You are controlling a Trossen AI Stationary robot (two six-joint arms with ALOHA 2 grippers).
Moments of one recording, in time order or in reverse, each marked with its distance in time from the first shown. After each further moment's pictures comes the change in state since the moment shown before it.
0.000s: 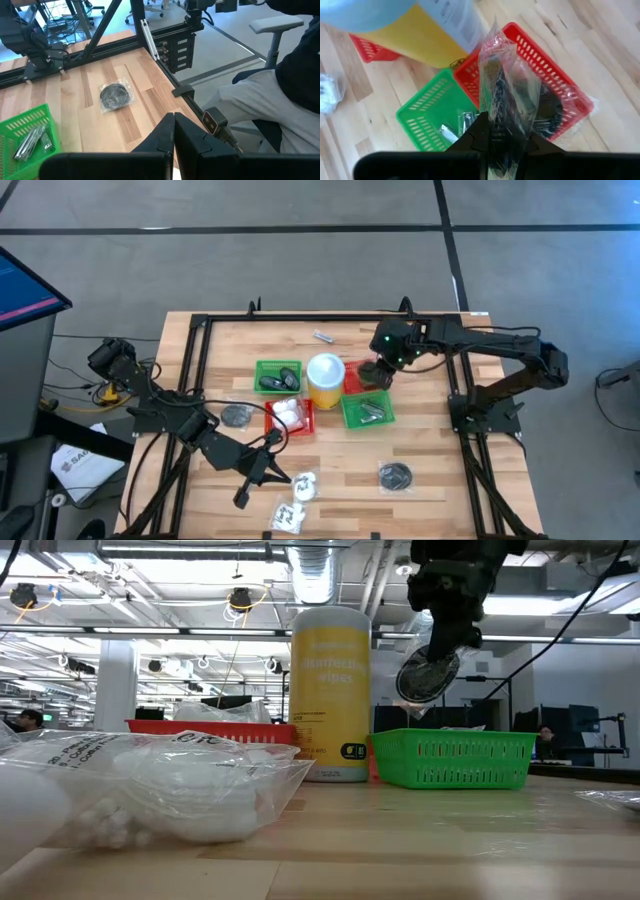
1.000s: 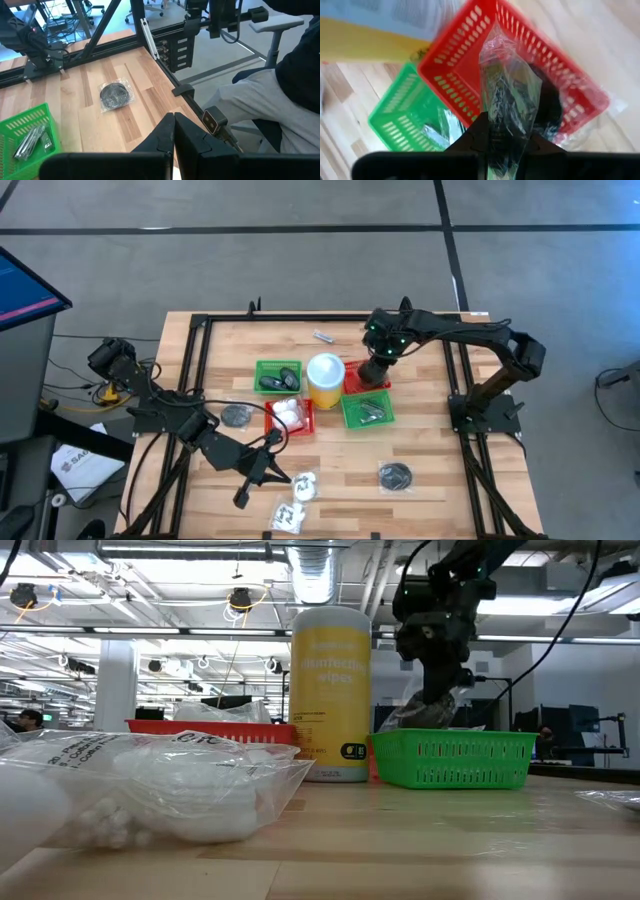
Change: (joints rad) left arm 0.000 0.000 0.000 -0.003 0.000 0.000; right arm -0.156 0.200 0.000 0.006 -0.164 -0.046
